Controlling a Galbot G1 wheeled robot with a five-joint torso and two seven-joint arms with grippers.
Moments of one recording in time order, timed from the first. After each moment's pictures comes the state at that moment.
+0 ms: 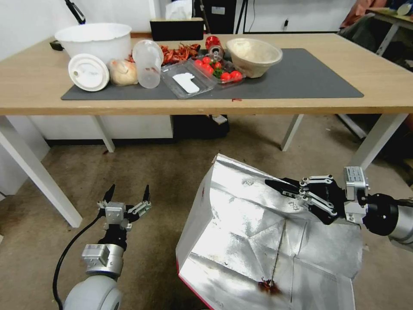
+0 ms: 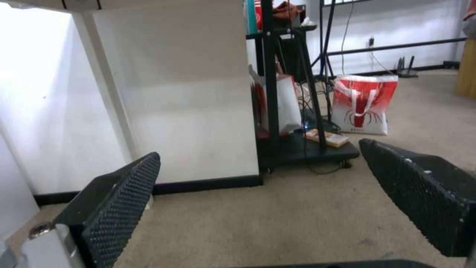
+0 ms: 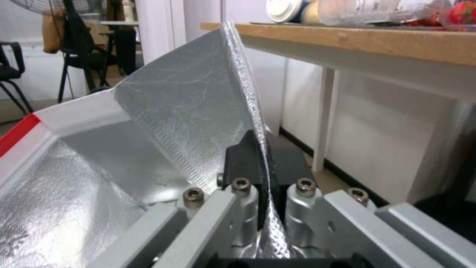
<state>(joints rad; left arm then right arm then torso) 1.68 -1.25 -0.50 -2.15 -0.21 -0.08 -0.21 -1.77 0.52 1.09 2.30 1.12 -0.11 -0.82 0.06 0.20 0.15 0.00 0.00</state>
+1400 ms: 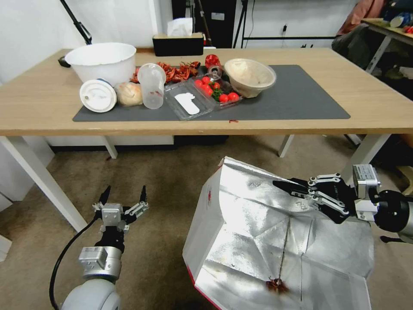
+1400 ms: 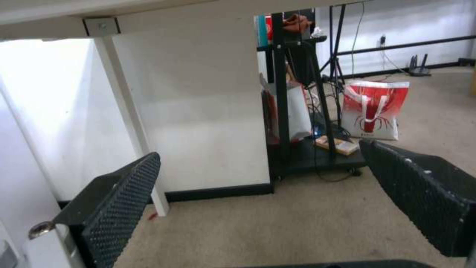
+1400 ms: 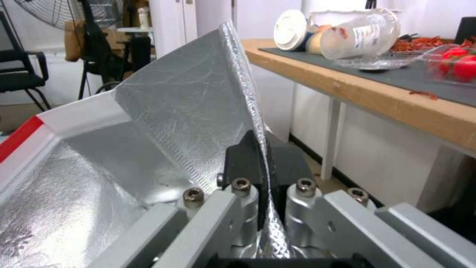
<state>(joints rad) 1.70 -1.26 -0.51 -2.18 -0.19 -0.05 -0.23 -1.76 0.52 1.12 2.24 1.14 -0.12 -0.92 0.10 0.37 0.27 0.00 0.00</state>
